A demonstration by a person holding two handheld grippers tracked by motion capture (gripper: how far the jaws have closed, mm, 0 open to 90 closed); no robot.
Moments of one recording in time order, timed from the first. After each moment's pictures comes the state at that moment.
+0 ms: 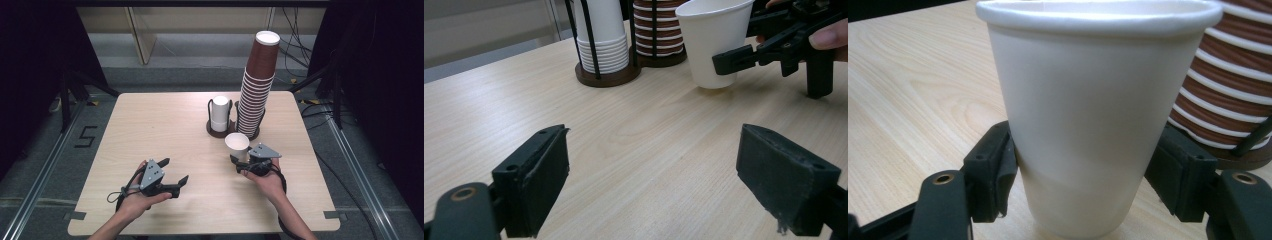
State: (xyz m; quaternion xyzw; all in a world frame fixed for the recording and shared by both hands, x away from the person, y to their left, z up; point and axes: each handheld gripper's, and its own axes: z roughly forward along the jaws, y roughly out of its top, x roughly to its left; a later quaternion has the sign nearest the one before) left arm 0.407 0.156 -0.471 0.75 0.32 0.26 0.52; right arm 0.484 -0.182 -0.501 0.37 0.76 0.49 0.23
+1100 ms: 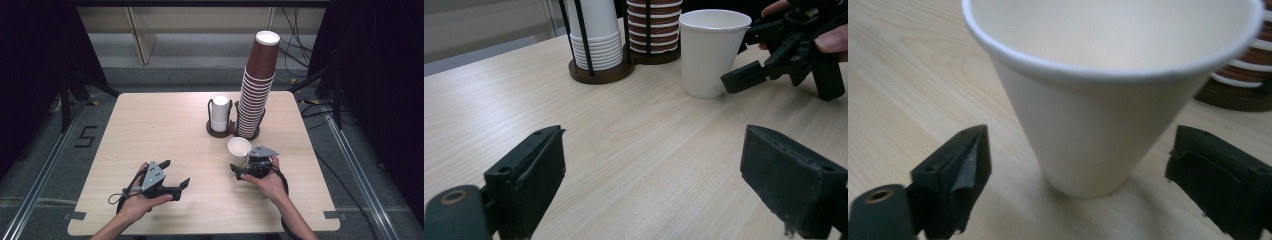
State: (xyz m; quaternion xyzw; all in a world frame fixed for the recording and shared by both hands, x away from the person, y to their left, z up) left arm 0.403 0.153 -0.473 0.75 0.32 0.25 0.52; right arm 0.482 -0.186 -0.504 0.40 0.79 0.43 0.18
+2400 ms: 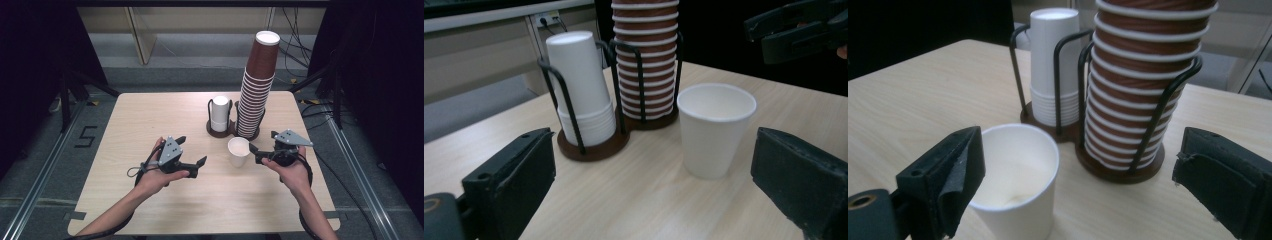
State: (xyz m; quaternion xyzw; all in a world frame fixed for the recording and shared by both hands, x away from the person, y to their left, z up) left arm 0.459 0.107 -0.433 0.74 0.28 0.26 0.56; right arm 0.478 -0.233 -0.426 0.41 0.71 0.50 0.27
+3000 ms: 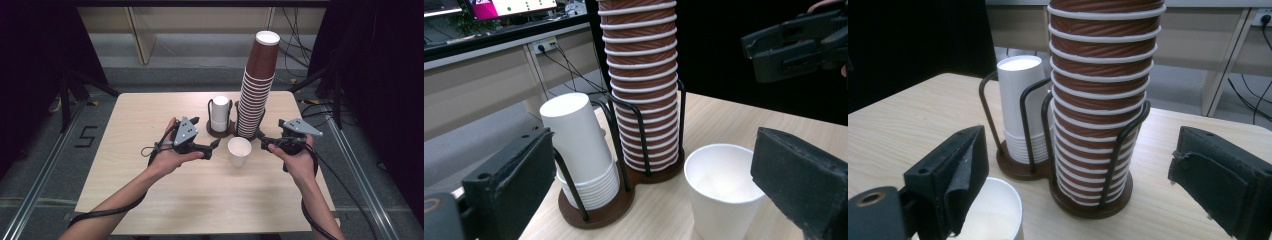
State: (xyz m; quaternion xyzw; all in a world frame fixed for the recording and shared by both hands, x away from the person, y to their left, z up) left arm 0.490 0.074 -0.395 0.73 0.25 0.28 0.57; right arm 0.491 -0.242 -0.400 0.44 0.67 0.52 0.28
